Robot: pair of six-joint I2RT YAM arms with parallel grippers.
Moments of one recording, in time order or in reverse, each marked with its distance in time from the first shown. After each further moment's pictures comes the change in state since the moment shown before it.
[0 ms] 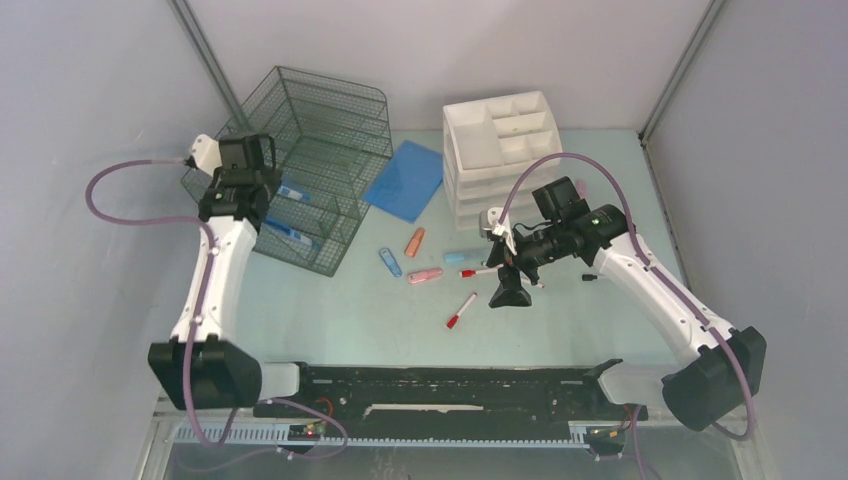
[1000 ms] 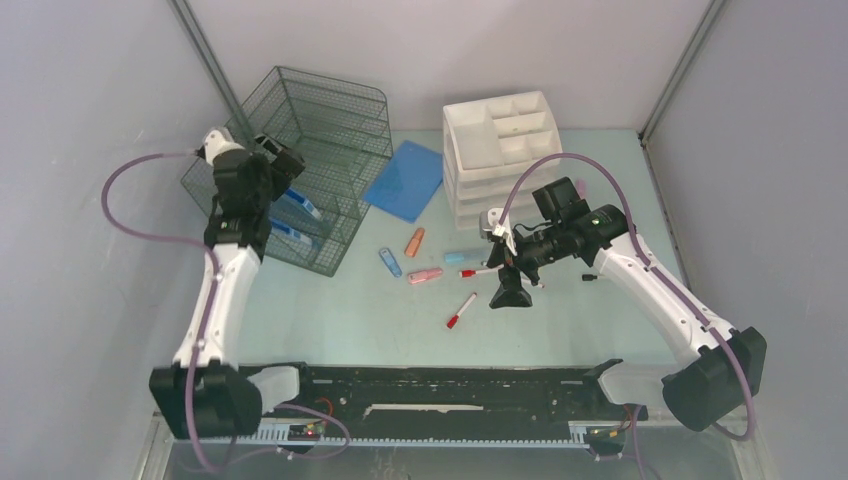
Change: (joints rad) left arm 0.041 -0.032 -0.198 0.367 0.266 0.211; right arm 0.000 -0.003 0.000 -0.005 0.000 -0.007
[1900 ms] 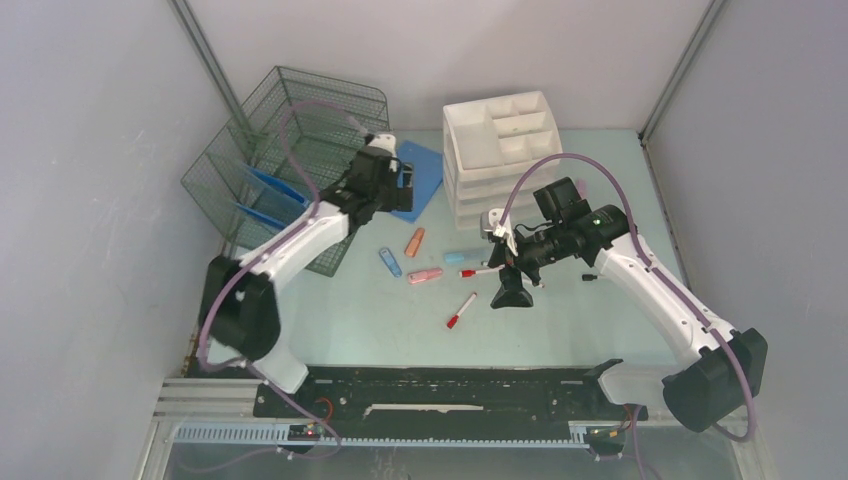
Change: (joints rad) left arm -0.543 0.331 0.114 -0.031 -0.088 0.430; right arm -0.003 -0.004 0.000 -0.010 0.008 -0.007
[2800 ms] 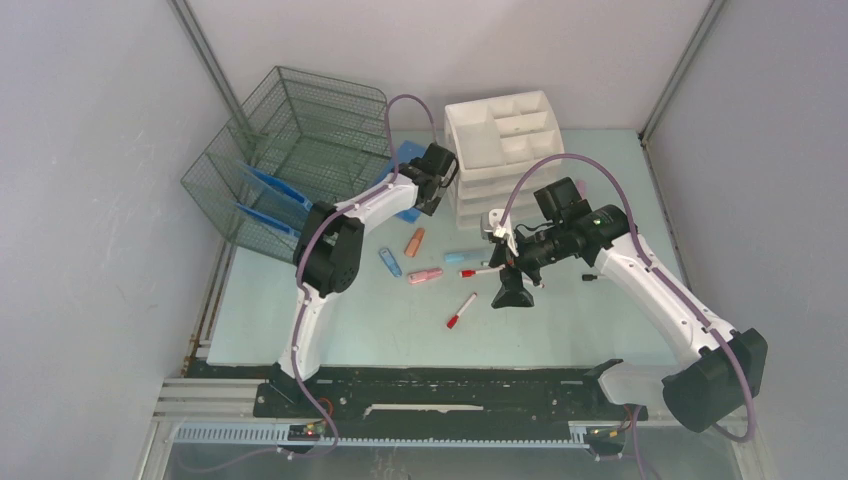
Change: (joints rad) left arm -0.102 0.692 0.588 -0.274 -0.220 0.291; right arm -0.007 0.000 0.000 -0.006 0.006 -0.011
